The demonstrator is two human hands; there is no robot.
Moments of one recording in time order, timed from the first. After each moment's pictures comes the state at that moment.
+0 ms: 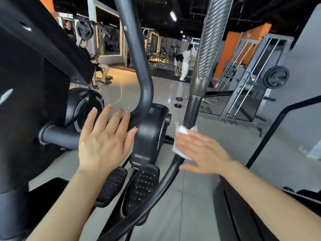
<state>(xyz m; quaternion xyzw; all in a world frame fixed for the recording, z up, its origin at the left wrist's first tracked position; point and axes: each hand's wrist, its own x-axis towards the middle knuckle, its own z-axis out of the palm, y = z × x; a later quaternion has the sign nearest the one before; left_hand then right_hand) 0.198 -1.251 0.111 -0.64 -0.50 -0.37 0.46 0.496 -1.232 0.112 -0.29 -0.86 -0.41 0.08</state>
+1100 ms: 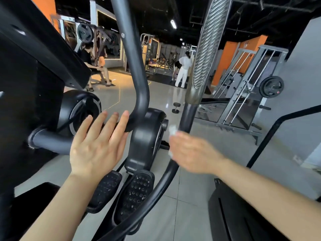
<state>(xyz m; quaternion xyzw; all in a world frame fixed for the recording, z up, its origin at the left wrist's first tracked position) 0.197 -1.246 0.107 -0.62 -0.45 -0.40 0.49 0.484 -1.222 0.135 -0.19 -0.82 -0.53 0.01</state>
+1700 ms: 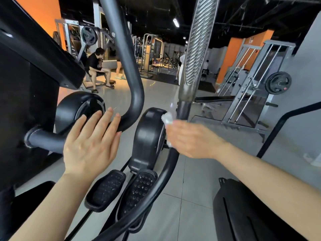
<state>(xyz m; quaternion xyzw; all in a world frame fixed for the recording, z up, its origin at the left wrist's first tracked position) 0.196 -1.248 0.105 -0.64 -0.46 -0.38 0.48 0.496 -1.203 0.165 -0.14 -0.82 -0.55 0.06</state>
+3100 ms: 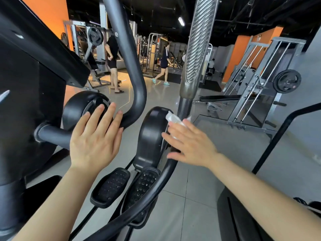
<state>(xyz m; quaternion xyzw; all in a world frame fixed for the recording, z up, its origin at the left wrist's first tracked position) 0.200 -1.251 0.107 -0.63 -0.48 -0.36 0.49 0.494 -1.214 0.131 -0.30 -0.83 -0.46 0.08</state>
